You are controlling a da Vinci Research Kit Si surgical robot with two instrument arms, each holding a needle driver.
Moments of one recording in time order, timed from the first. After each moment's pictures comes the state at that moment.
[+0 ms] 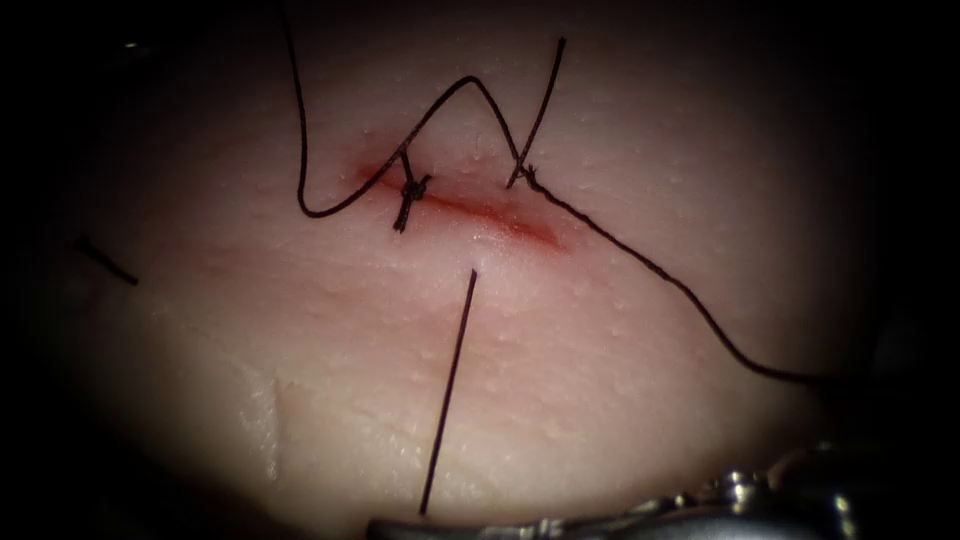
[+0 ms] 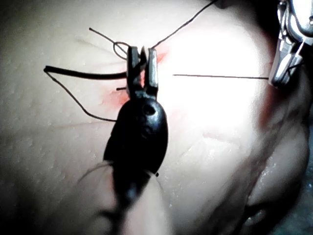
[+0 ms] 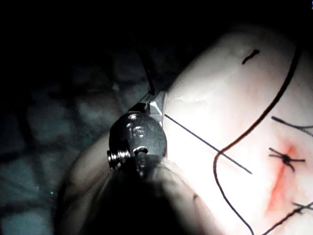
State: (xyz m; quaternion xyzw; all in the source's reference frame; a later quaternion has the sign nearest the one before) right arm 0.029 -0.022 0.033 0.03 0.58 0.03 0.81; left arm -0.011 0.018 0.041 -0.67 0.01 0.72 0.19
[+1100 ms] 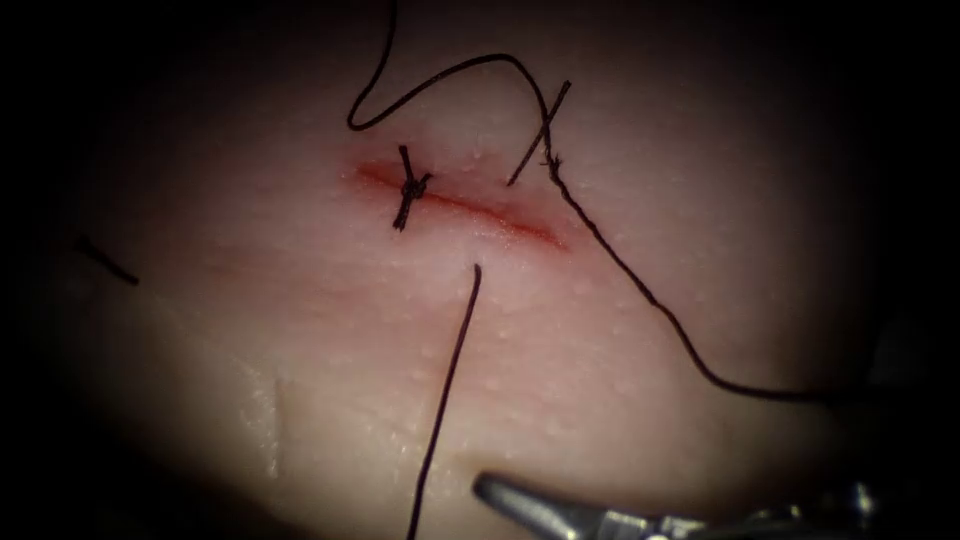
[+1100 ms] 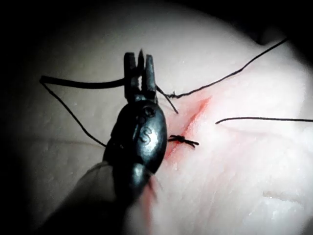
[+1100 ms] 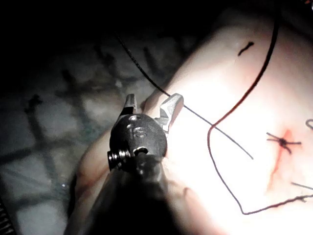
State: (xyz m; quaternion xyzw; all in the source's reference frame) right arm 0.025 -0.020 0.029 0.02 0.56 0.11 0.82; left arm -0.018 0.026 0.048 -0.63 0.05 0.76 0.17
